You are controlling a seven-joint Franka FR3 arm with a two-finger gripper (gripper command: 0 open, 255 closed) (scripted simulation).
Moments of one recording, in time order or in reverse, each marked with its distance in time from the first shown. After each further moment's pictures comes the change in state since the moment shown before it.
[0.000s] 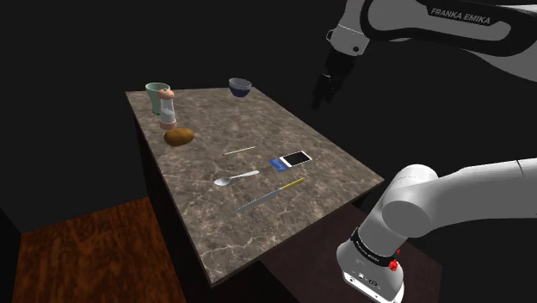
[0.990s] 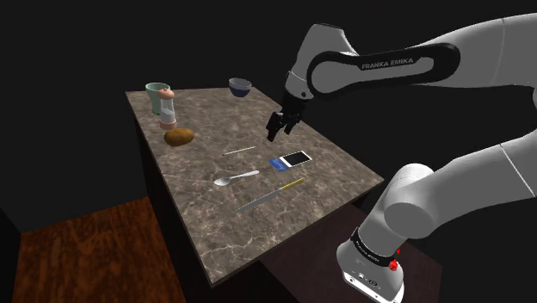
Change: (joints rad) arm 0.055 0.201 0.103 -0.216 0.111 0.480 0.169
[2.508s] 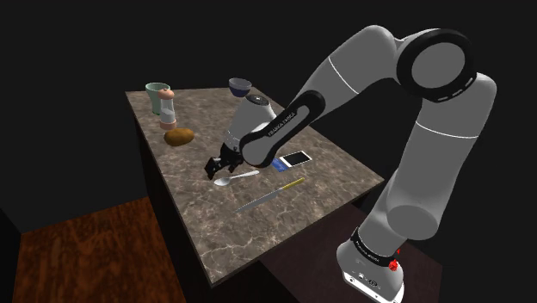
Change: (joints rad) arm 0.076 0.756 0.118 0.154 -0.050 0.719 0.305
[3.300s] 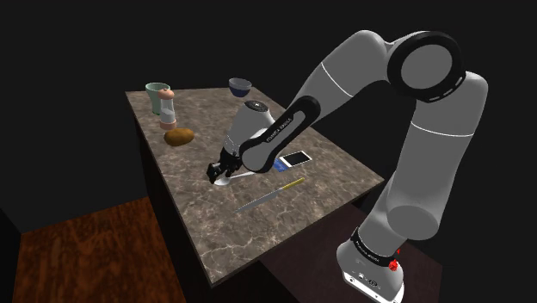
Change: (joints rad) arm 0.008 0.045 -0.010 -0.002 -0.016 0.048 0.011
